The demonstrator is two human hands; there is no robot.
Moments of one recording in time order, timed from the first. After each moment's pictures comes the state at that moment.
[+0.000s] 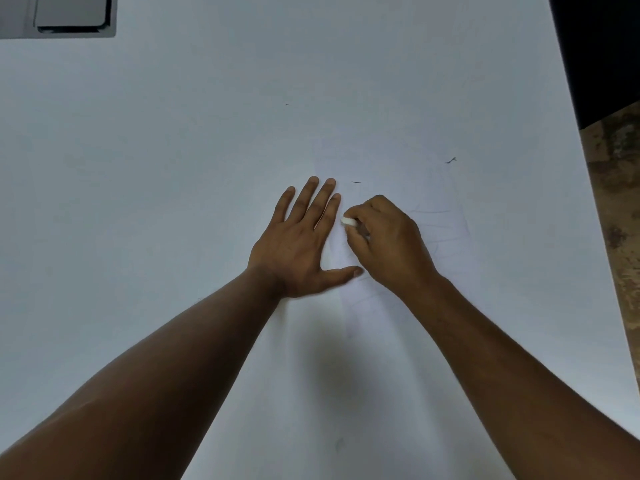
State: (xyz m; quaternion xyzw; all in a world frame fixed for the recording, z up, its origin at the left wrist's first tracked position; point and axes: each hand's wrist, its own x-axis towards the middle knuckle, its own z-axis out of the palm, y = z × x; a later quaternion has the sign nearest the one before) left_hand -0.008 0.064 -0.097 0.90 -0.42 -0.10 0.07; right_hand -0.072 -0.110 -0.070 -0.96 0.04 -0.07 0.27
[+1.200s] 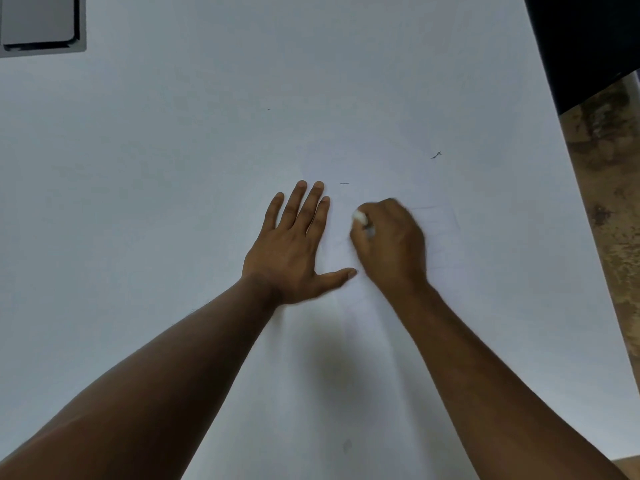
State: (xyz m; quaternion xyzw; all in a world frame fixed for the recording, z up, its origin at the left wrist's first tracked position) left_hand -0.006 0.065 -0.097 0.90 -0.42 -0.11 0.07; right_hand -0.080 -0.102 -0.077 -0.95 0.18 -0.14 0.23
